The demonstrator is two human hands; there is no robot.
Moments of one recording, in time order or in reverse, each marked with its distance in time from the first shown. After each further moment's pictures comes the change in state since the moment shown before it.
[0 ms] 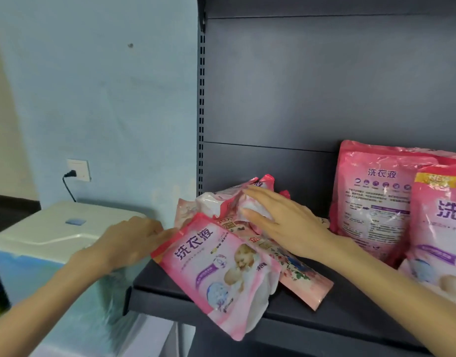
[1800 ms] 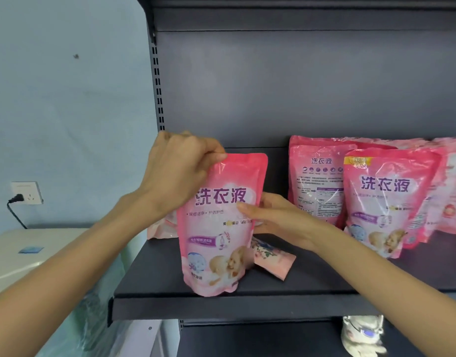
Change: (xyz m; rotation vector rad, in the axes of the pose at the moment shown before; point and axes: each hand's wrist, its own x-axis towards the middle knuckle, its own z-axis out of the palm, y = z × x) left_hand -0.010 0.117 -0.088 -0.208 0.766 0.684; right_hand -0.037 0.003 -0.014 1.123 -0.067 0.315
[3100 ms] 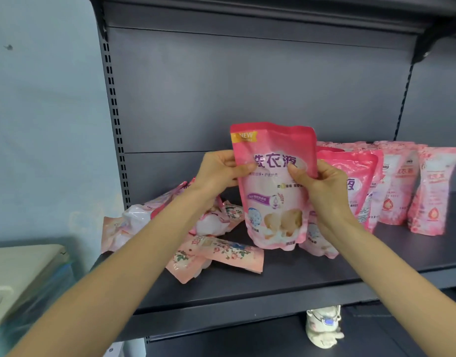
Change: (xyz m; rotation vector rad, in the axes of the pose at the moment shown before) left_hand 0.044 0.061 0.098 -1.274 -0.272 -0.559; right_hand -0.056 -0.025 -0.063 0.015 0.911 -0.472
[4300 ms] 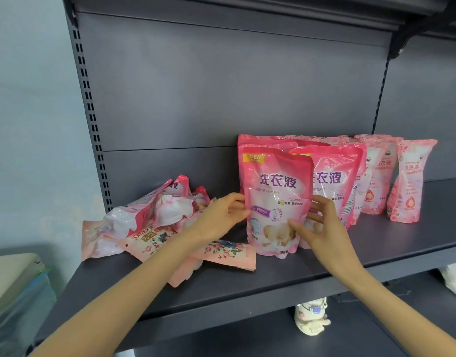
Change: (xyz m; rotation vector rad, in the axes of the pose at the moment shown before) left_hand -0.008 -0.084 0.008 0.543 -0.315 0.019; right_hand -0.044 0.062 -0.060 -0.615 -0.067 -0.006
